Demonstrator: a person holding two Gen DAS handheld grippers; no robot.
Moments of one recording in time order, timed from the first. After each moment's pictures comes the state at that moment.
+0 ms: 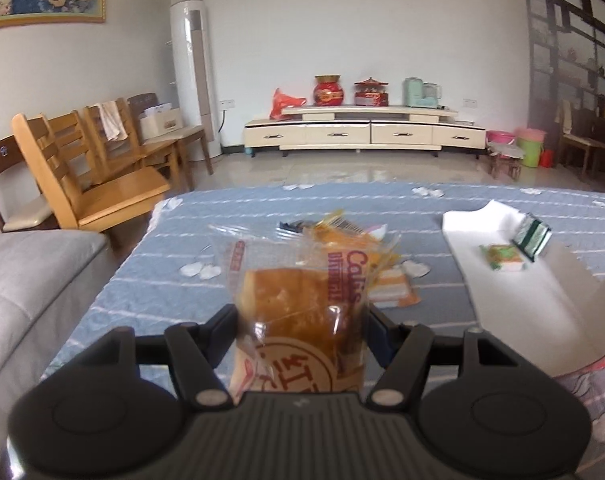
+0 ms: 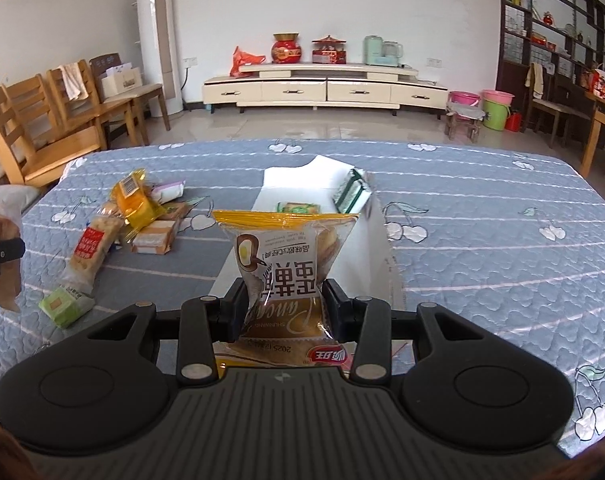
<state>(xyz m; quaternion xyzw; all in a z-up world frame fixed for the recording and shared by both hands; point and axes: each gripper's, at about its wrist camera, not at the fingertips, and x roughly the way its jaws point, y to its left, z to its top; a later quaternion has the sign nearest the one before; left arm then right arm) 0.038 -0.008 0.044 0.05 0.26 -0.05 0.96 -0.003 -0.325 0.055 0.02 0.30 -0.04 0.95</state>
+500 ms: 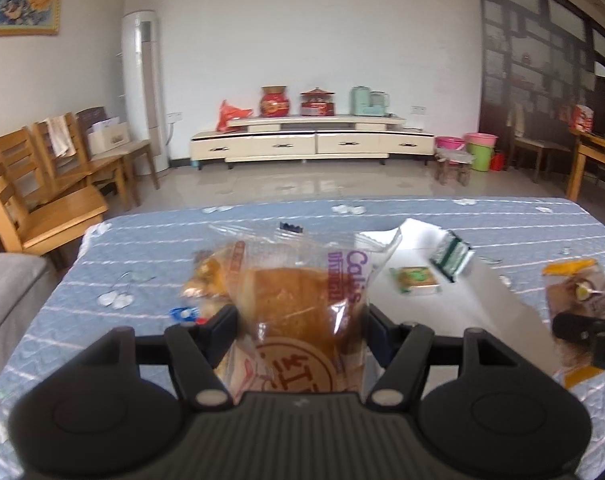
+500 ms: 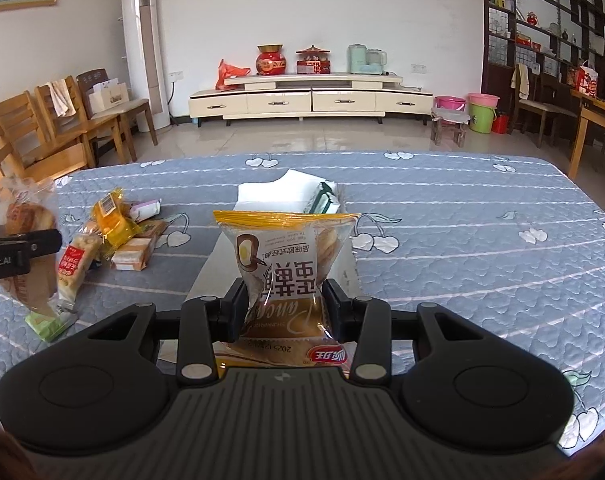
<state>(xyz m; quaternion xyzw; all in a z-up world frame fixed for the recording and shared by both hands) 0.033 -0.079 0.059 0.04 0.25 -0.12 0.96 -0.011 -0.346 0.060 0.04 0.28 -0.06 0.96</state>
